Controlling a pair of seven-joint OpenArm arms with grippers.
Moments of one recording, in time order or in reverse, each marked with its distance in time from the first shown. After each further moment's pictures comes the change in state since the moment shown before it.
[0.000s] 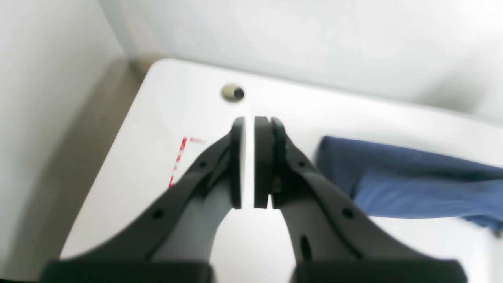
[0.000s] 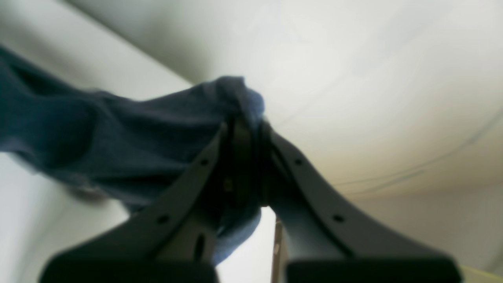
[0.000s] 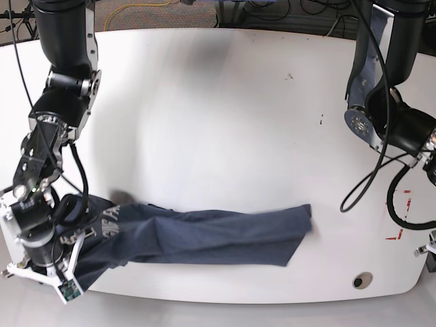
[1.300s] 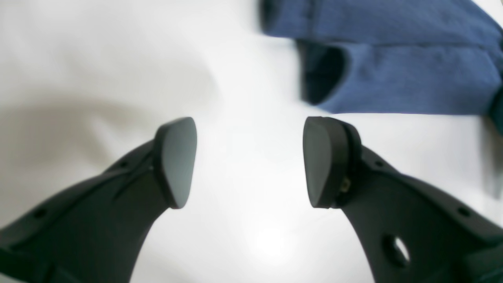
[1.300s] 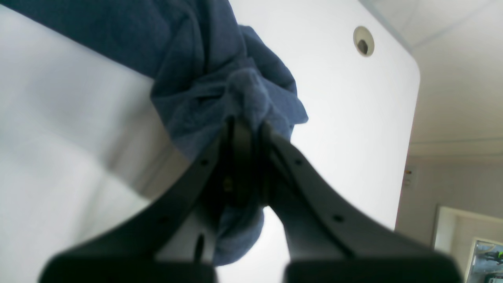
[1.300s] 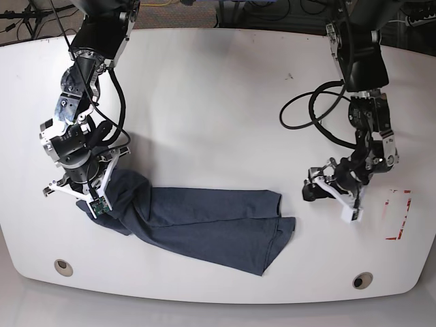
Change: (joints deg) left arm 26.7 2.4 29.2 -22.4 -9.2 13.0 -31.1; right arm -24.3 -9.8 7.6 3.3 0.2 -0.1 3.7
